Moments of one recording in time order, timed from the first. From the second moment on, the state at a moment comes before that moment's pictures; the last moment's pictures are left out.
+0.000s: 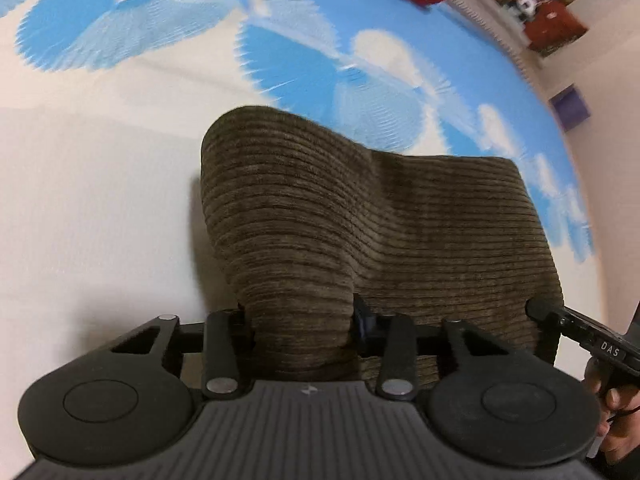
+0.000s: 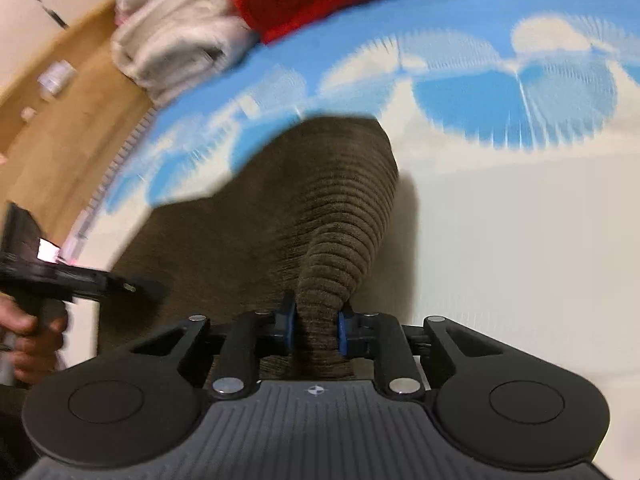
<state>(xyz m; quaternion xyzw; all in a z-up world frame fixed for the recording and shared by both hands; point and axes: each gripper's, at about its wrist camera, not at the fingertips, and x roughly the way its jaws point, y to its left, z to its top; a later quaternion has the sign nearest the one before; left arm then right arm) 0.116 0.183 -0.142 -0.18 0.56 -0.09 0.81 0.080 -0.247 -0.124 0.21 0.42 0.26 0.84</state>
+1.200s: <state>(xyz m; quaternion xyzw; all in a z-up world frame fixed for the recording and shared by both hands) 0.176 -0.078 -0.138 0.01 0.54 -0.17 0.82 0.104 -0.483 -0.138 0.11 0.42 0.08 0.90</state>
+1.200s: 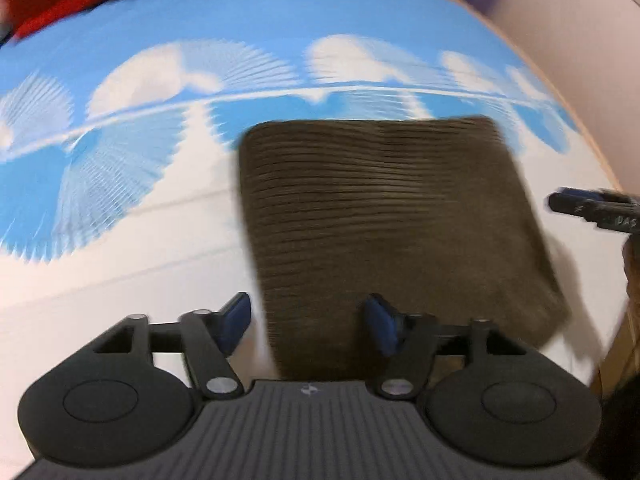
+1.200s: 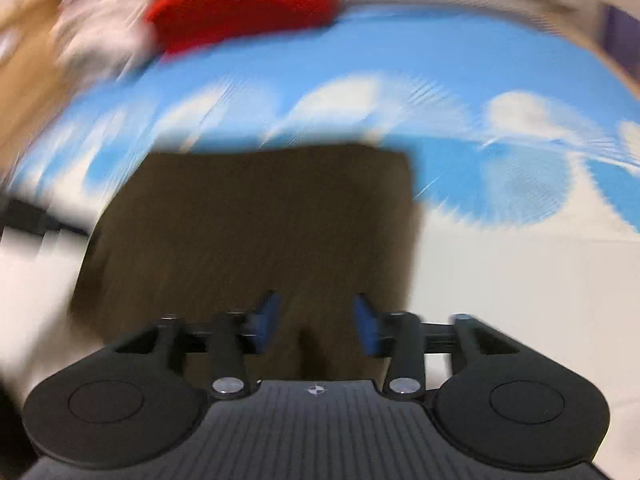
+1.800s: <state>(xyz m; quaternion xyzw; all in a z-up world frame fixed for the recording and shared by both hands) 0.222 -0.065 -0.168 -0.19 0.52 -0.16 0.82 0.185 -0.504 -0.146 0.24 0.38 0.04 0.89</state>
